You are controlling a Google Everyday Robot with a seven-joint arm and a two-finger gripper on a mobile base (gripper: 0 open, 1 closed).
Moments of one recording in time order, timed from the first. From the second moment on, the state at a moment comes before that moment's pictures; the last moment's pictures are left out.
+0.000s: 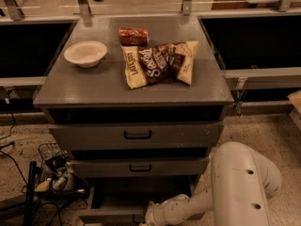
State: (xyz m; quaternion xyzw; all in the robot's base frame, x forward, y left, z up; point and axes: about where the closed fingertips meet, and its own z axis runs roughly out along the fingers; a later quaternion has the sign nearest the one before) arm 0.411 0.040 0.180 -0.45 0.83 0.27 0.18
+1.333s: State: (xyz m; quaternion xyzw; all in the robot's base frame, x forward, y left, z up) arm 0.363 0.019 0.186 -0.47 0.82 0.28 0.17
